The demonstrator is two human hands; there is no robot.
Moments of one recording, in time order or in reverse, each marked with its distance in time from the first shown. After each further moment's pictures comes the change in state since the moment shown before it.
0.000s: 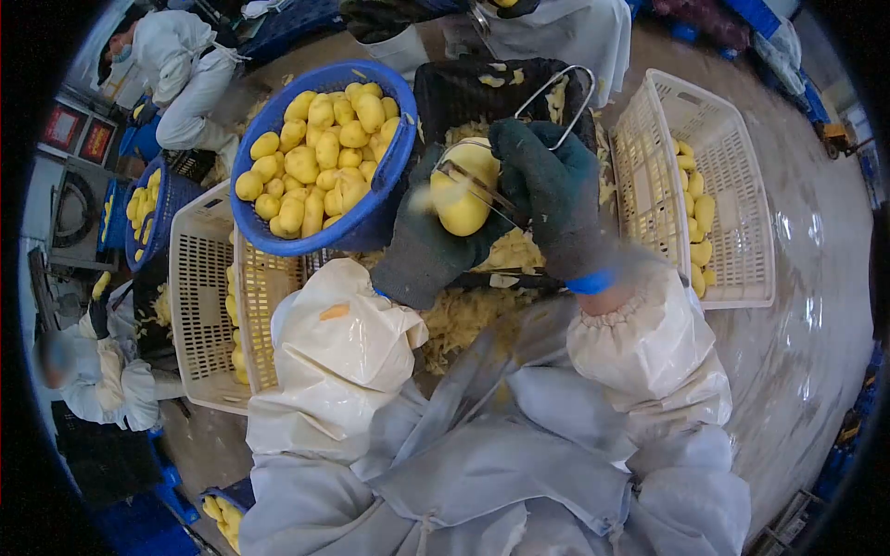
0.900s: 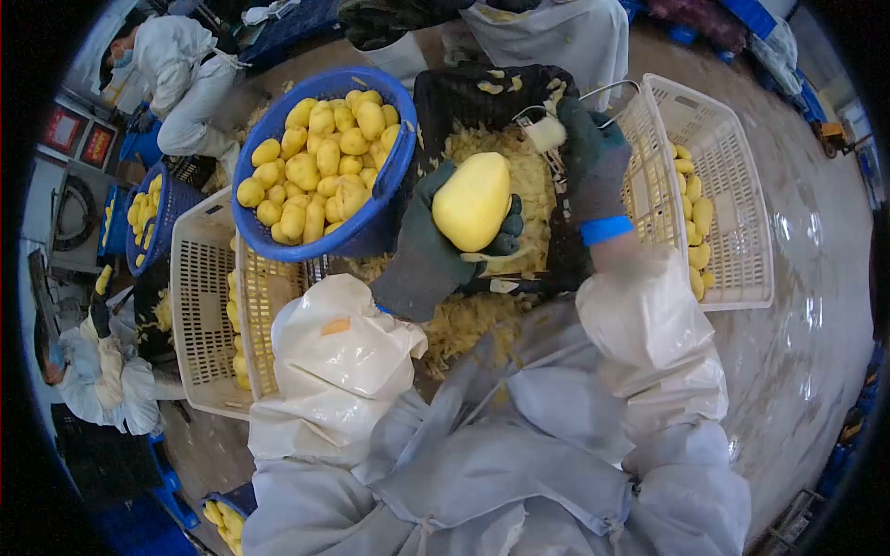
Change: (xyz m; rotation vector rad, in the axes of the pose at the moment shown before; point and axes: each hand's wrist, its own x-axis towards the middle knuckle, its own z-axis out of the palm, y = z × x) left_hand 0.012 -0.007 -0.007 -1.367 -0.190 -0.802; right_hand 0.055 0.039 -0.039 -0.054 0.168 -0.280
